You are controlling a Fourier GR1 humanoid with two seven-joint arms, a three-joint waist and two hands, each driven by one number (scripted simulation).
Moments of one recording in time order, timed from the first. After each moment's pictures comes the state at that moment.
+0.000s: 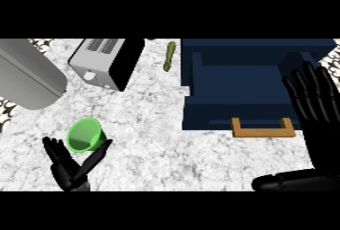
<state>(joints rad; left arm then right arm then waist) -0.04 0.01 0.14 -0.96 0.54 0.56 -0.88 -0.08 -0.08 -0.03 -2.09 -0.14 0.13 0.16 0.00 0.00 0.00</state>
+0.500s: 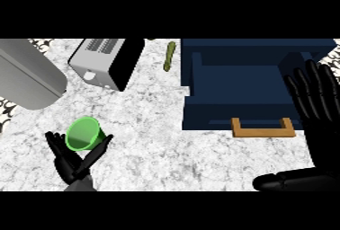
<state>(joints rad) -0.13 0.01 0.20 -0.84 0.56 0.47 -0.94 -0.09 -0.07 -0.04 -2.09 -0.15 0.12 0.17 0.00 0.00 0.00</state>
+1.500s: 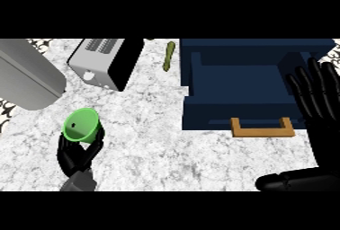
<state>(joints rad) -0.27 0.06 0.27 -0.58 0.61 0.14 -1.06 -0.11 -0.08 -0.05 -2.10 -0.16 0.12 0.21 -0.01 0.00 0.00</state>
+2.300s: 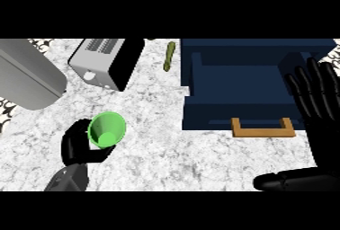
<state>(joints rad) -0.30 0.15 0.09 -0.61 0.42 -0.09 -1.01 -0.11 -0.08 -0.04 -2.11 -0.14 0.11 0.20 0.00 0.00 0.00</state>
